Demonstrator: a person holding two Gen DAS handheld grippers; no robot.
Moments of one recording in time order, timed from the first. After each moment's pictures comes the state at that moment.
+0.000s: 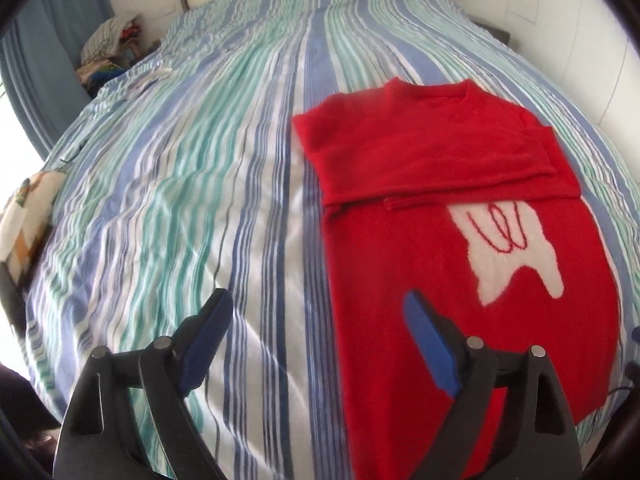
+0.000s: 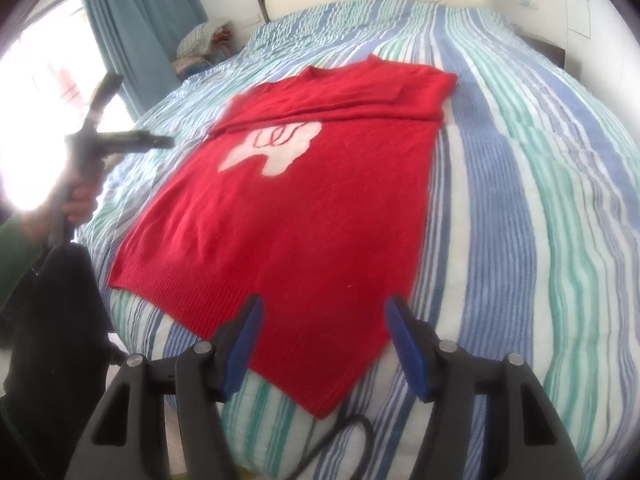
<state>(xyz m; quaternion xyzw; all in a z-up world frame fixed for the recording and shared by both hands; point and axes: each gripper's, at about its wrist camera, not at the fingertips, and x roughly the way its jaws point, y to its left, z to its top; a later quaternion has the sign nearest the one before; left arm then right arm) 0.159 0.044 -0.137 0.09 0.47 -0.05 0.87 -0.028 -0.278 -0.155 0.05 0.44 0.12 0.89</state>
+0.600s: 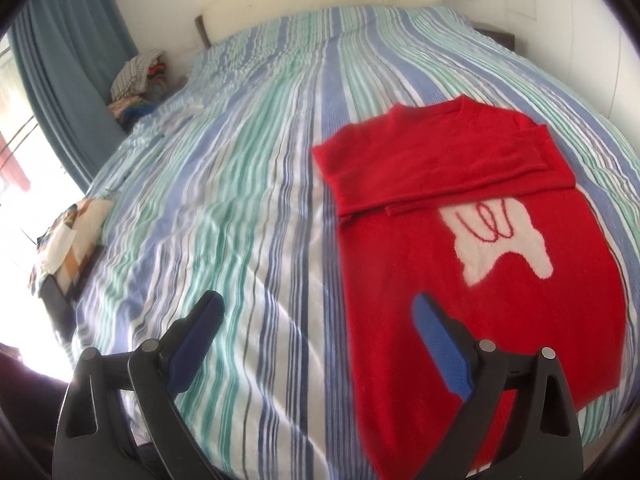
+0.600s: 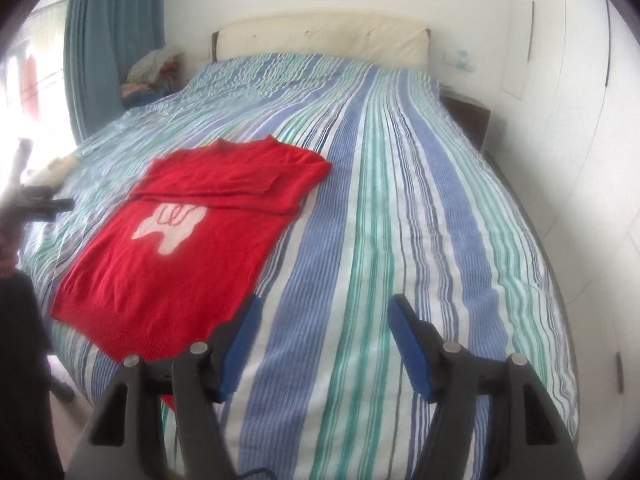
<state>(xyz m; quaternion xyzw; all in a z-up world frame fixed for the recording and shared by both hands) 0.117 0.031 -0.105 0.14 0.42 0.00 0.89 -0.038 -0.362 -0.066 -0.03 0.37 0.00 0.93</state>
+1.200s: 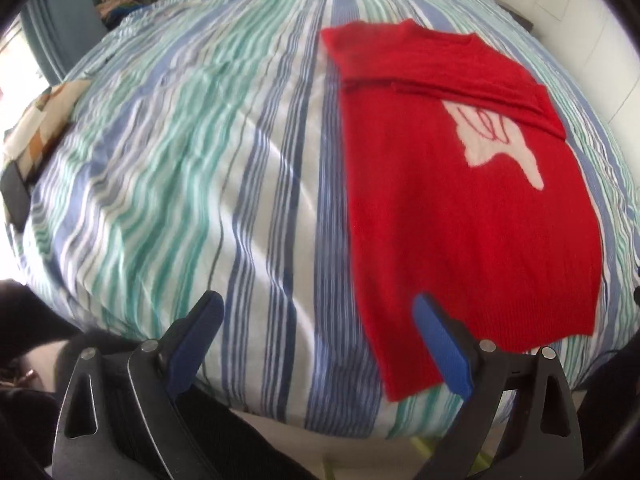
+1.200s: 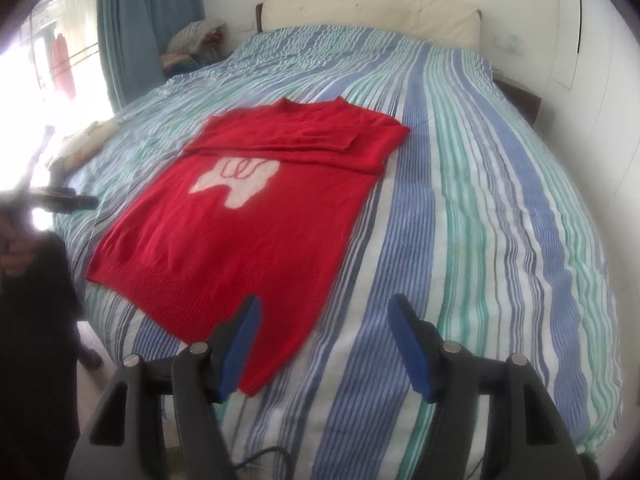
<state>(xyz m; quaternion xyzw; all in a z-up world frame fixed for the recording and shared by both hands) 0.062 0.080 -0.166 0.02 0.57 -0.02 0.82 -0.044 -0.300 -0.107 -0.02 0.42 0.08 0.90</state>
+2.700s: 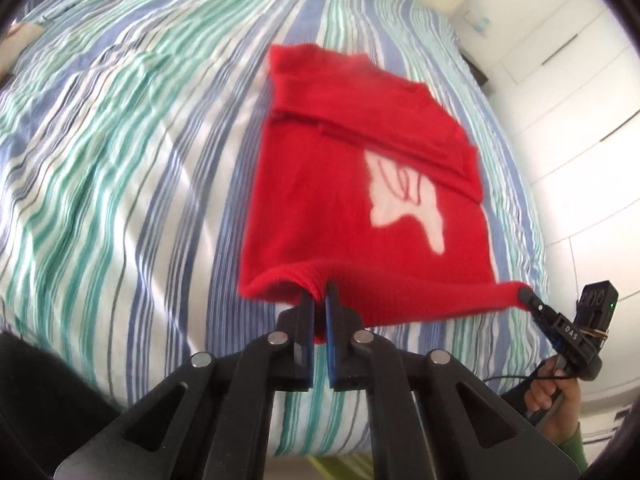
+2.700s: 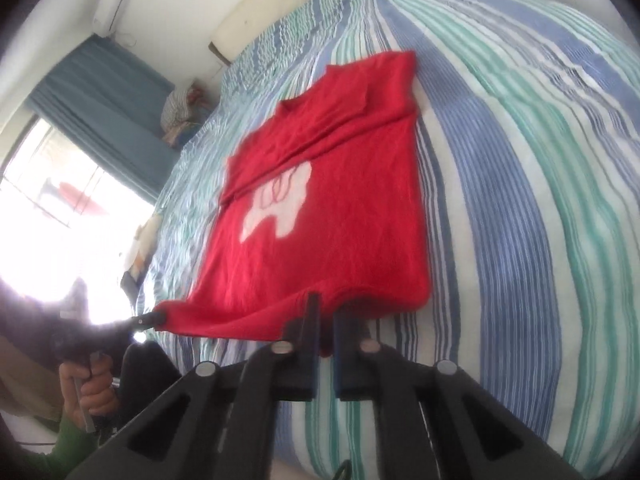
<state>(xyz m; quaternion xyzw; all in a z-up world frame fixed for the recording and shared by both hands) 0.112 0.067 -0.140 -0.16 0.54 -0.13 0.82 0.004 -0.317 -0.137 0.26 0.44 0.13 0.85</state>
